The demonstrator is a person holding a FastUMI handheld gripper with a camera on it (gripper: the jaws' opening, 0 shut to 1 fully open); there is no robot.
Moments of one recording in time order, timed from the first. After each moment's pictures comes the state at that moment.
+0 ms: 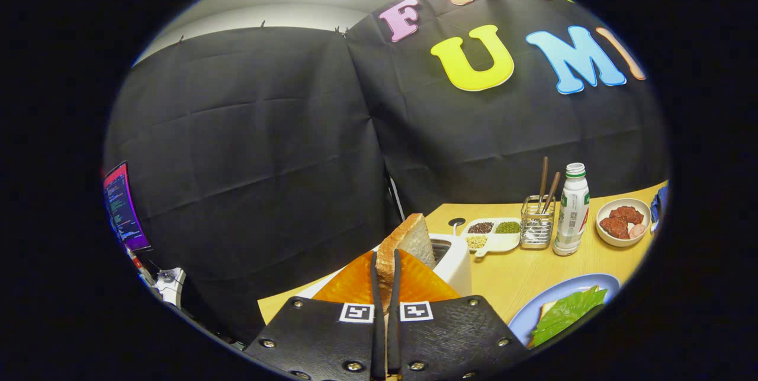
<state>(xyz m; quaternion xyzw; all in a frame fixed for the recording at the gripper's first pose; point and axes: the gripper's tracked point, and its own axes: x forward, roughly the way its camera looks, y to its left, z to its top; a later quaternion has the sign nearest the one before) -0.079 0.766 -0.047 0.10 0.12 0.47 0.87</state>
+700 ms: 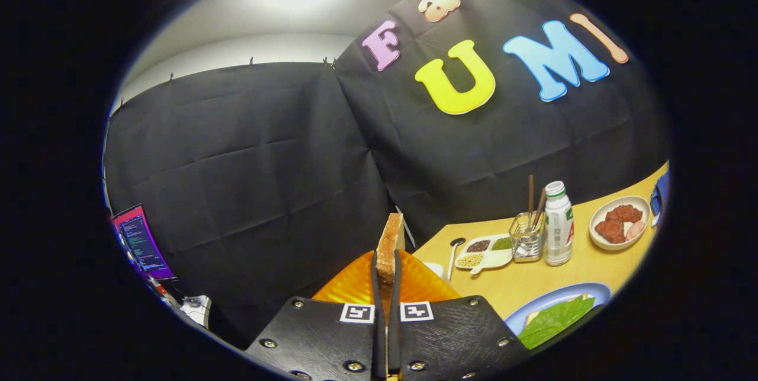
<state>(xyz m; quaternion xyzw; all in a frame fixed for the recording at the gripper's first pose) -0.056 0.704 0.002 0.17 0.09 0.47 0.86</state>
